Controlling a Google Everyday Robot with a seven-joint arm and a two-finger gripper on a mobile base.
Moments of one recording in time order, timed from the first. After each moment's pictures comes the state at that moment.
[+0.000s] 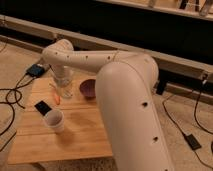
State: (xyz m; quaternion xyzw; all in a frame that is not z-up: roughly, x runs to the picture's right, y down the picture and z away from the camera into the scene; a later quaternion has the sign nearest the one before) arm -0.213 0.027 0.771 -0.34 0.05 0.33 0.88
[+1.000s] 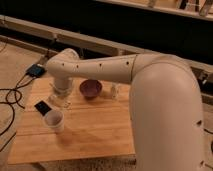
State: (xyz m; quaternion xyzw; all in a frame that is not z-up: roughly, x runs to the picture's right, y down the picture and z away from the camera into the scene) arm -0.220 0.076 0.723 -0.35 -0.05 0.22 0.91
